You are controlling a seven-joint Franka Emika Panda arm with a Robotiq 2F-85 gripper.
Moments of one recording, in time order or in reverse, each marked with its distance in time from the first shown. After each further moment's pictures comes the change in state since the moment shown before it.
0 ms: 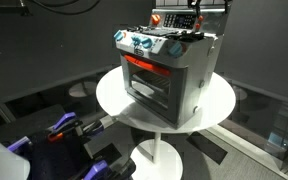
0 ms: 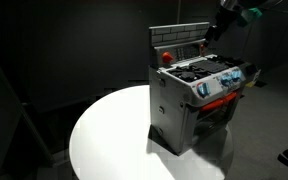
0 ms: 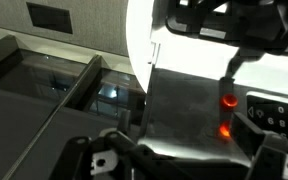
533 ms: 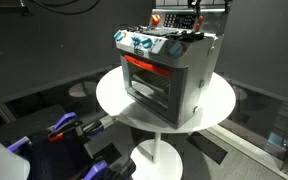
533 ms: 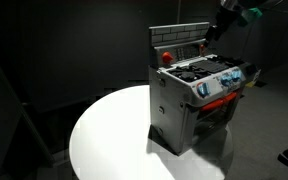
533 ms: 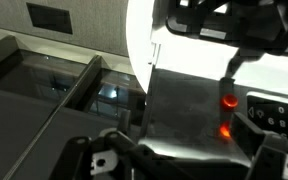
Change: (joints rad) arm -0.001 -0.001 0.000 0.000 0.001 -0.001 0.000
